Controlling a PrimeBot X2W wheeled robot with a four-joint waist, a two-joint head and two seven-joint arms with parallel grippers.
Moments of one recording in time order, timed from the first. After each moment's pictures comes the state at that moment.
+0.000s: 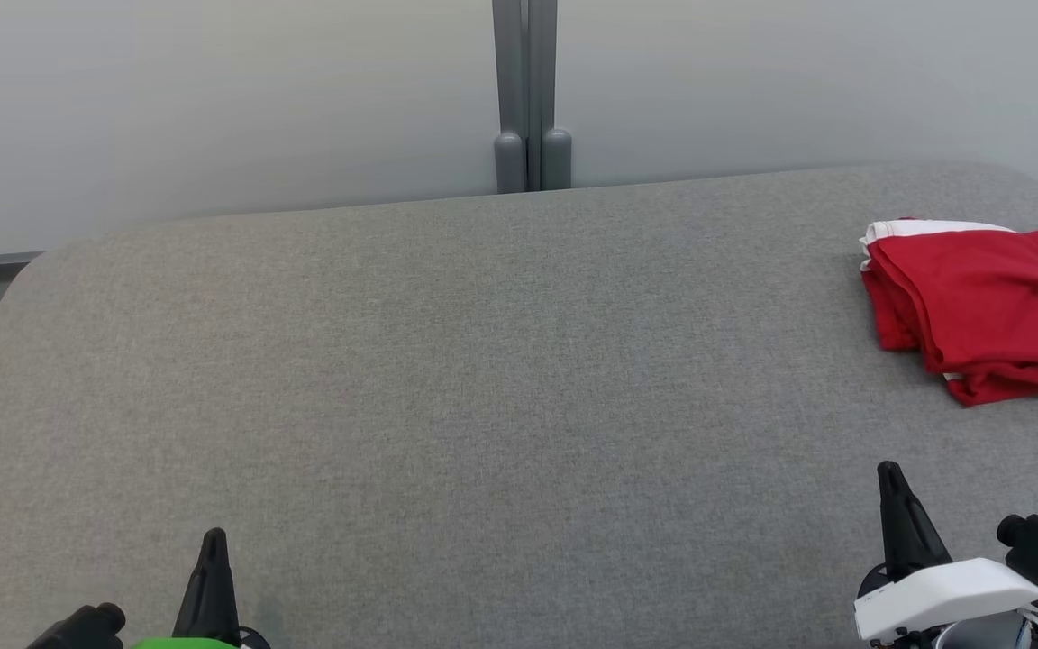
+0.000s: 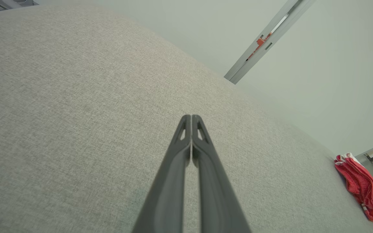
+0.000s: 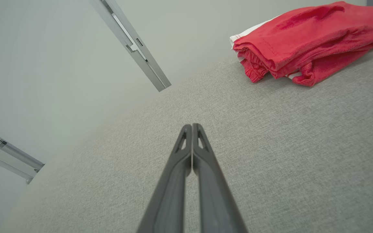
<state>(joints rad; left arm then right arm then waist) 0.10 0.05 0.02 0.24 -0.67 -0.12 -0.14 0.07 -0.05 -0.06 0.20 0.54 0.13 -0.15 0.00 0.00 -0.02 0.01</state>
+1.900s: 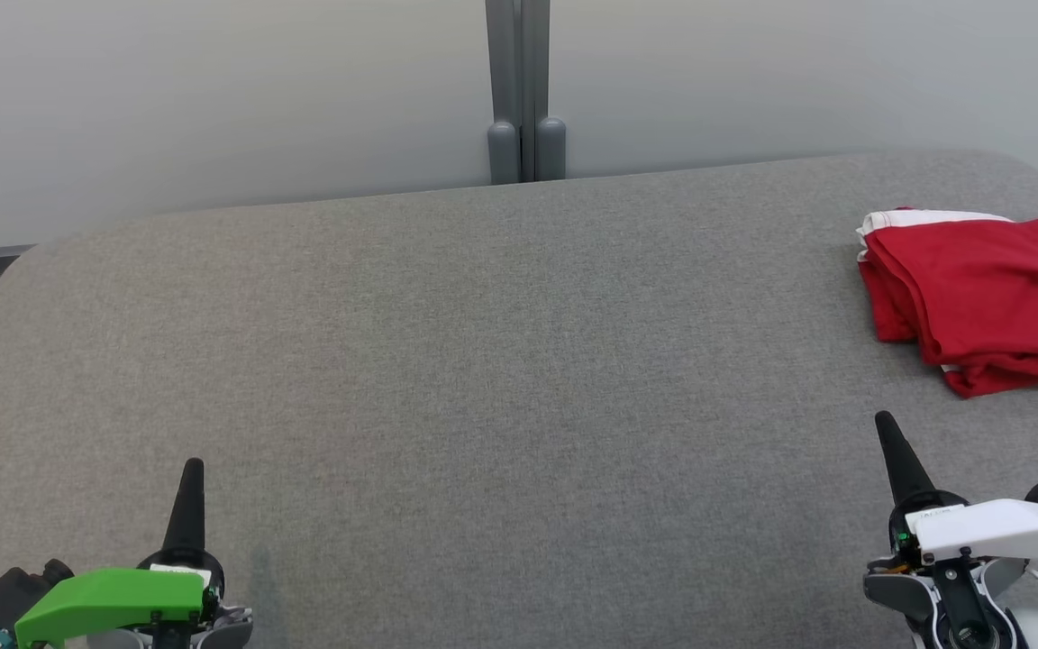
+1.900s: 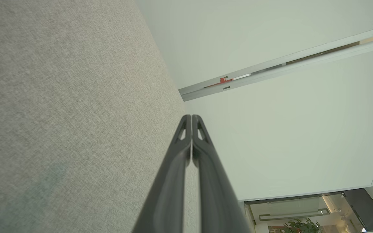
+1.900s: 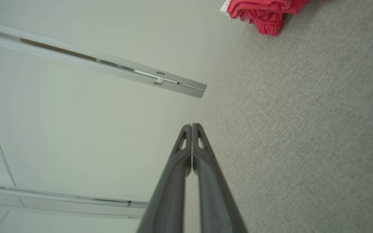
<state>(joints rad) -0.03 0.05 0.08 0.24 -1.30 -0.12 0.03 -0.05 -0.05 -0.09 0.23 1.26 0.13 0.03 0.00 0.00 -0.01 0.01</state>
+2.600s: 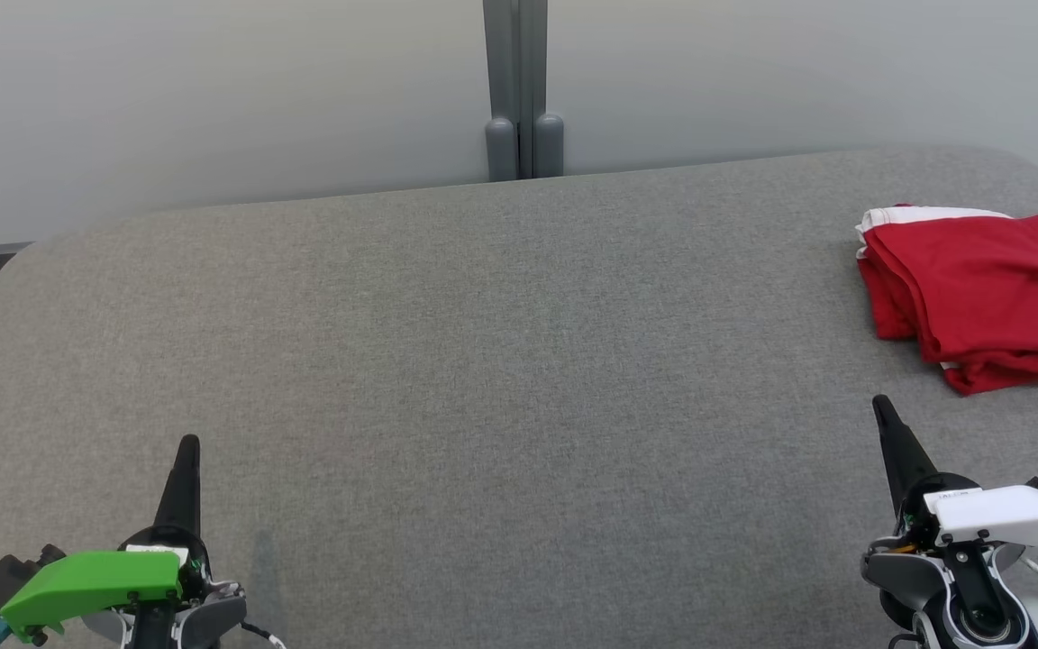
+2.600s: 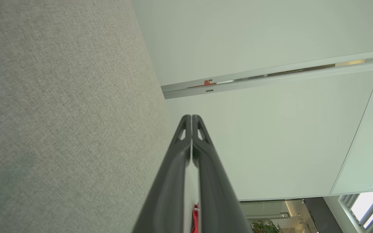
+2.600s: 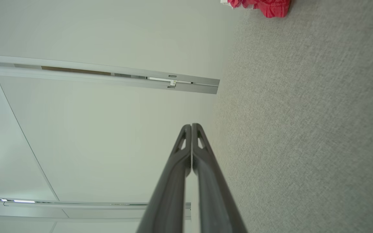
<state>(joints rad) -0.07 0.05 0.10 0.24 -1.46 -0.12 0.08 -0.08 -0.05 -0.10 0.24 1.45 0.13 0.07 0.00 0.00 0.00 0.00</state>
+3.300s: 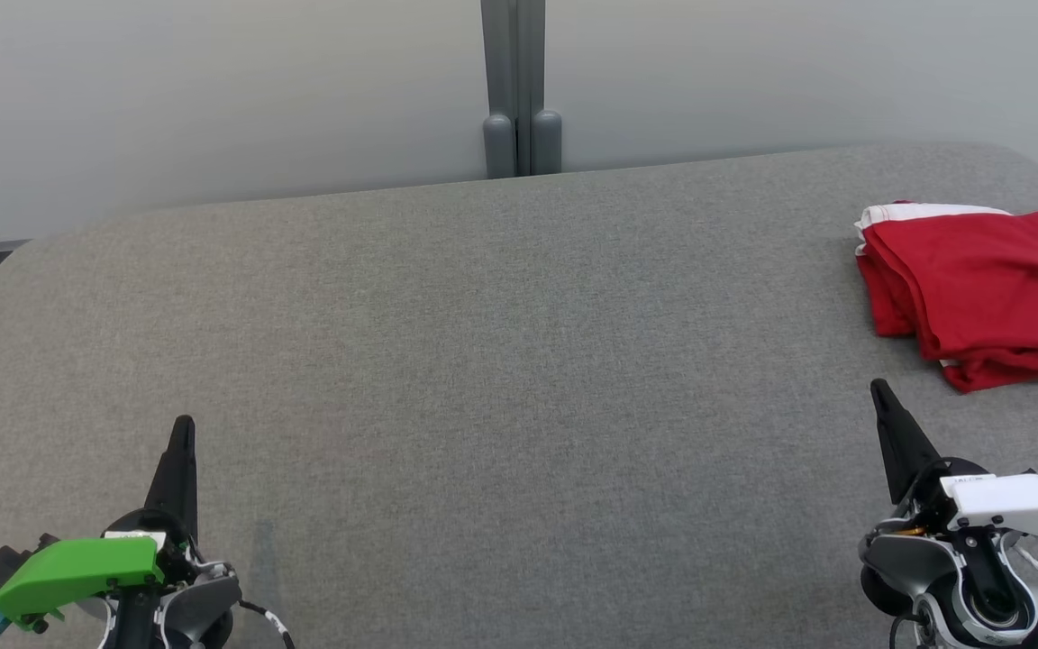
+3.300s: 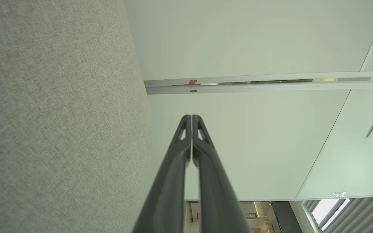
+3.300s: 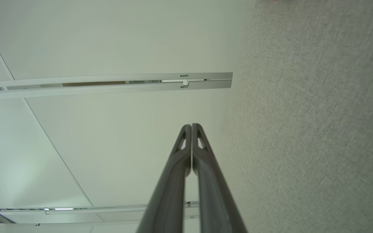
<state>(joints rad) -0.10 0.05 0.11 0.24 -1.60 -0.13 0.11 -0.10 -0.05 -0.11 0.24 1.61 0.13 0.11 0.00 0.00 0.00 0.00</state>
